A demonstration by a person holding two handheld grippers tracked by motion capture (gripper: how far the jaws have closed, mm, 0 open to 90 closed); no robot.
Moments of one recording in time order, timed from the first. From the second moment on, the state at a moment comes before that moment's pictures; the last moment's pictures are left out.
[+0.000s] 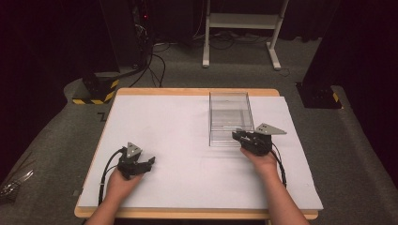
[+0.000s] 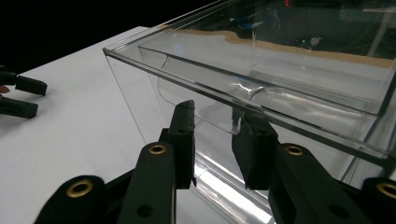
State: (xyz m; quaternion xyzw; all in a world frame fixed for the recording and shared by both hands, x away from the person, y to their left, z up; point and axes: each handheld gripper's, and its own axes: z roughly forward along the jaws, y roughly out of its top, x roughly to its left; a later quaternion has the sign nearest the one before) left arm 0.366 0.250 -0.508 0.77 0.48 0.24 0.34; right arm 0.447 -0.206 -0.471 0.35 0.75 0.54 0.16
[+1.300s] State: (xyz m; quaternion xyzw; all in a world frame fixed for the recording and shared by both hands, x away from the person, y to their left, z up) left arm 0.366 0.250 -0.508 0.77 0.48 0.24 0.34; right arm 0.409 -0.220 -0.474 0.32 0.76 0.55 0.14
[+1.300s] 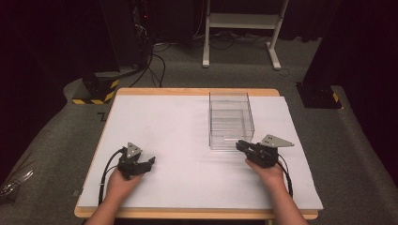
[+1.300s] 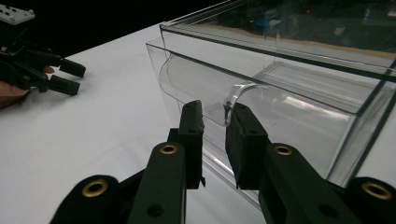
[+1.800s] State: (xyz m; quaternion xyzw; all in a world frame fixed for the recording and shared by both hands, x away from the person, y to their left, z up) left arm 0.366 0.250 -0.508 0.77 0.48 0.24 0.34; right arm 0.412 -0.221 -0.473 0.31 0.76 0.55 0.12
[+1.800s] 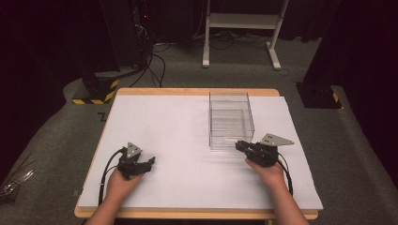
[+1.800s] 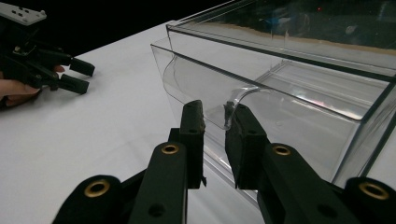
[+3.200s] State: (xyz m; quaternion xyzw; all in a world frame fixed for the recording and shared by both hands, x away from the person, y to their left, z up) left arm 0.366 0.250 -0.508 0.77 0.48 0.24 0.34; right arm 0.367 -0.231 -0.472 0.29 0.77 0.56 0.11
